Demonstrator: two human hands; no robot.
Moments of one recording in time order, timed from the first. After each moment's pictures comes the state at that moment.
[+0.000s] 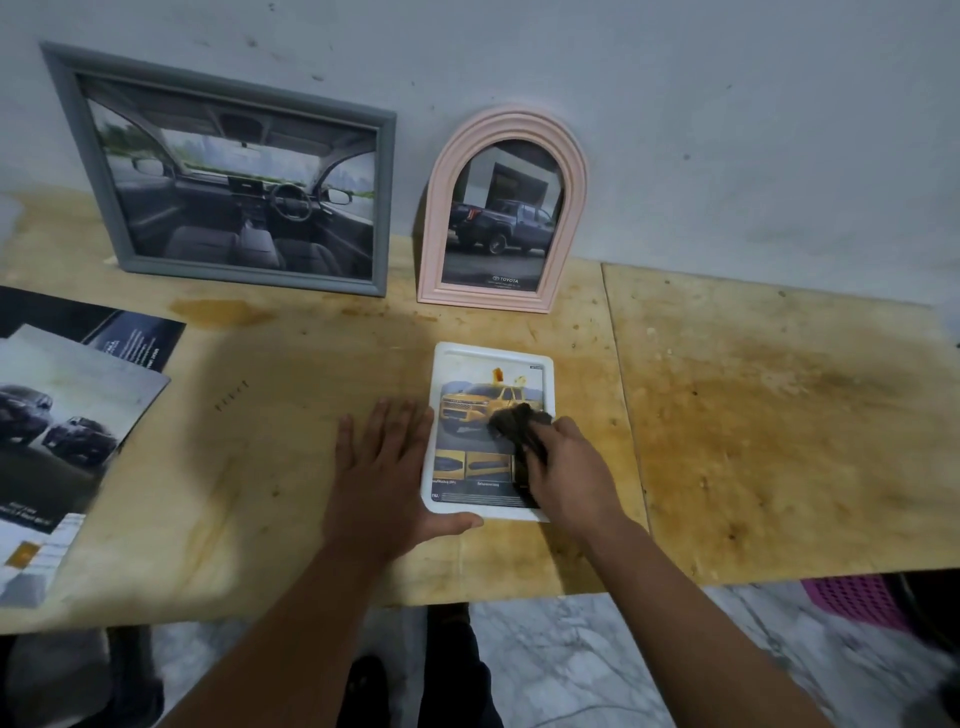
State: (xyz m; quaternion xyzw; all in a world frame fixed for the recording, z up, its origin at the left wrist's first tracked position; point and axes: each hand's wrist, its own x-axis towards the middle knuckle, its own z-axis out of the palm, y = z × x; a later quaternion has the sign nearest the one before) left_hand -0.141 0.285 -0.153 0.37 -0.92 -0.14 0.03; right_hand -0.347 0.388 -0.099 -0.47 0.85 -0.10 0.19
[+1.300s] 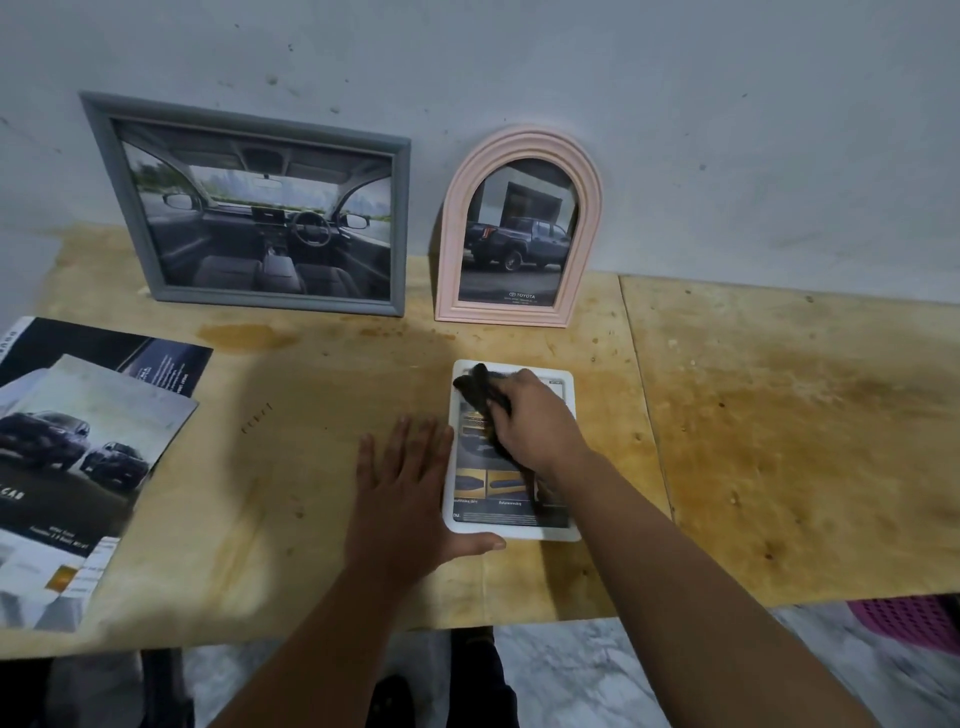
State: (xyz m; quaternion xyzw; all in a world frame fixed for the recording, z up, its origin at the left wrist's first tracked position) left_hand -0.142 0.283 -0.155 0.36 -0.92 -0.15 0.01; right_hand -0.344 0.295 -0.099 -0.52 0.81 -0.13 0.22
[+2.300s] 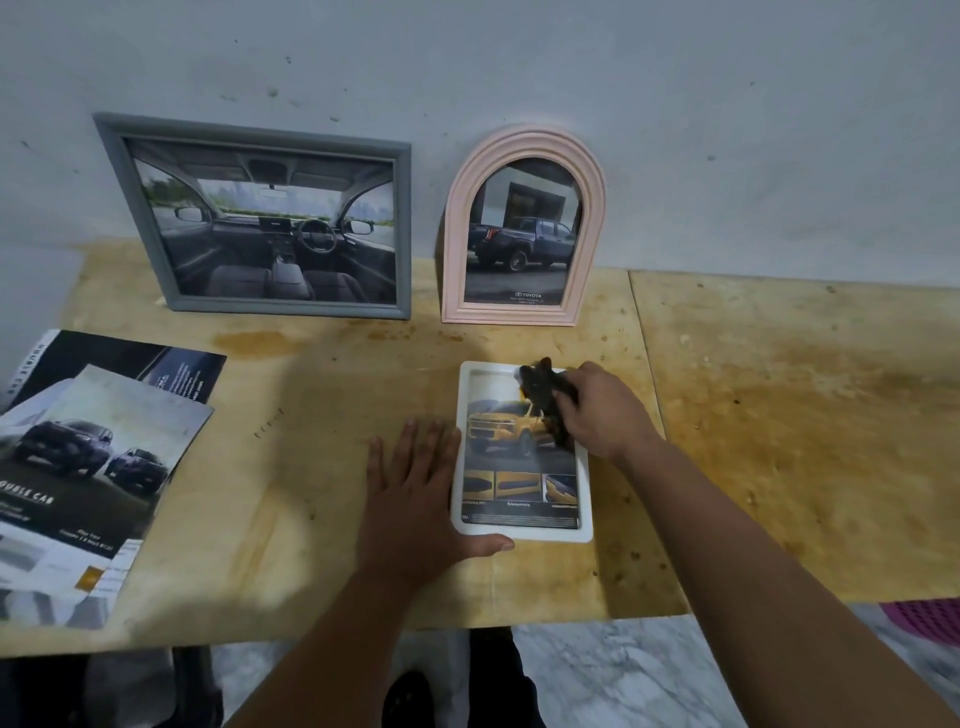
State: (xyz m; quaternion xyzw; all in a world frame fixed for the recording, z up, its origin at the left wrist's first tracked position) left_hand -0.142 0.284 -0.155 0.37 -0.92 -0.16 0.02; right_hand -0.405 0.317 -0.087 -0.50 0.84 -0.09 0.22
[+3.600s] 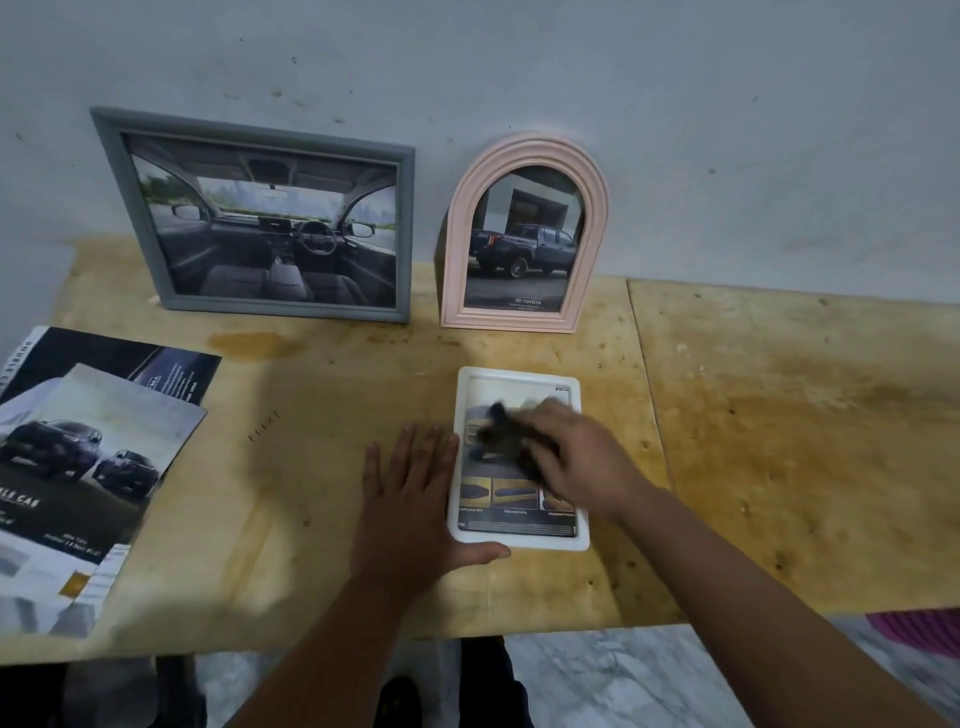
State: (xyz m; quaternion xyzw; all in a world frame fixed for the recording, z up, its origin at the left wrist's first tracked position) left_hand -0.141 0.284 -0.157 0.36 -0.92 -0.16 0.04; right_hand -0.375 0.346 -0.092 -0.63 0.73 -0.18 0.22
